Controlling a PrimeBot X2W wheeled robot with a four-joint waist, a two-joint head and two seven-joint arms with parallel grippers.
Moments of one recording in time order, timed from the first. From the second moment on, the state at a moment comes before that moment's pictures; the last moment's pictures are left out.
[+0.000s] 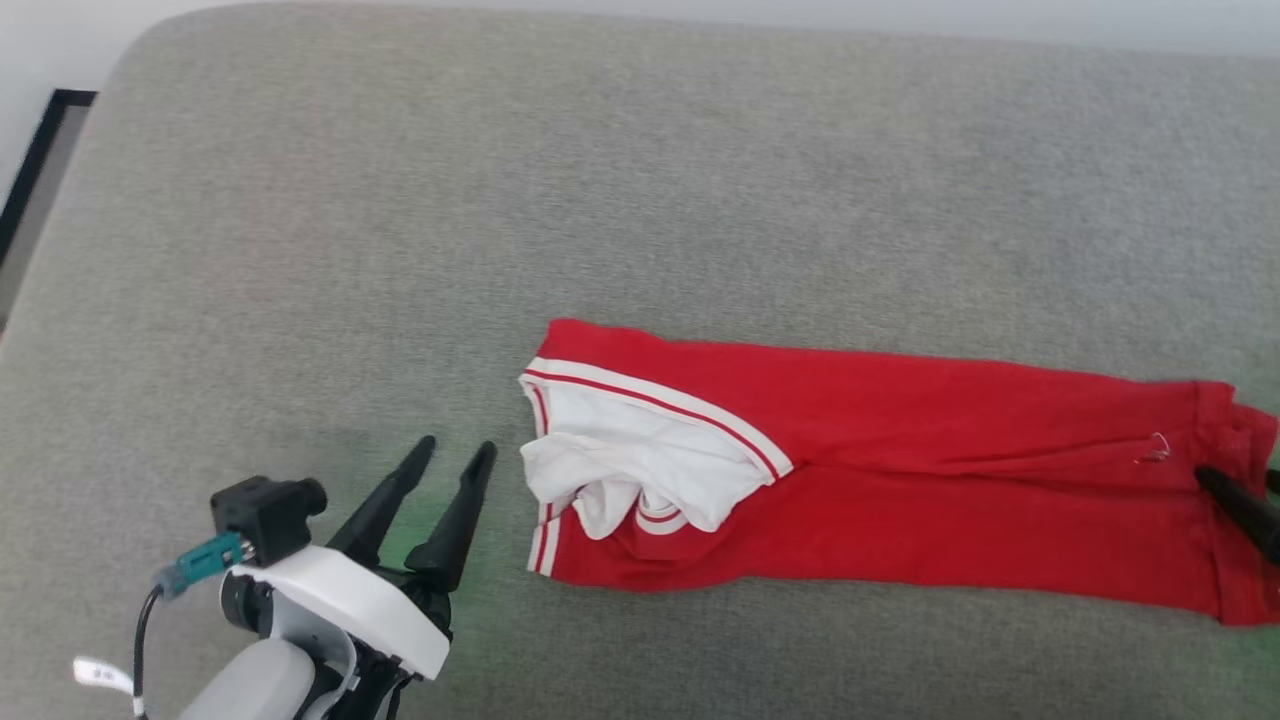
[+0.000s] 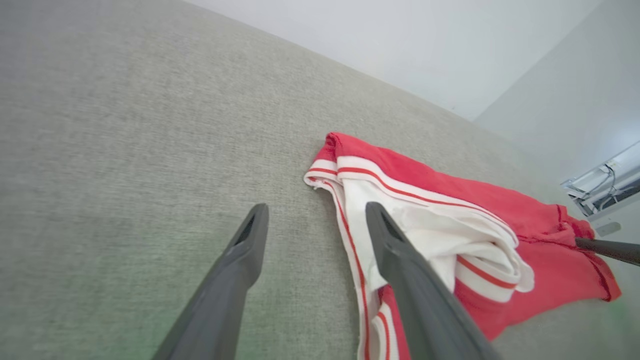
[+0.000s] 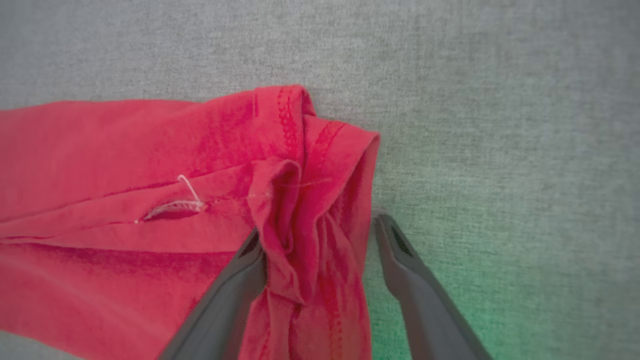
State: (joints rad) left arm -0.30 0.51 -0.67 0.25 -1.01 -0.08 -0.26; right arm -0.18 -0.63 0.00 0.29 0.84 0.13 0.55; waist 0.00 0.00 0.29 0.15
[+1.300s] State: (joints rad) left arm -0.06 0.13 -0.08 0.10 -0.10 -0.13 -0.26; right arm -0.23 -0.57 -0.03 0.36 0.80 0.13 0.63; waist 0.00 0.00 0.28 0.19
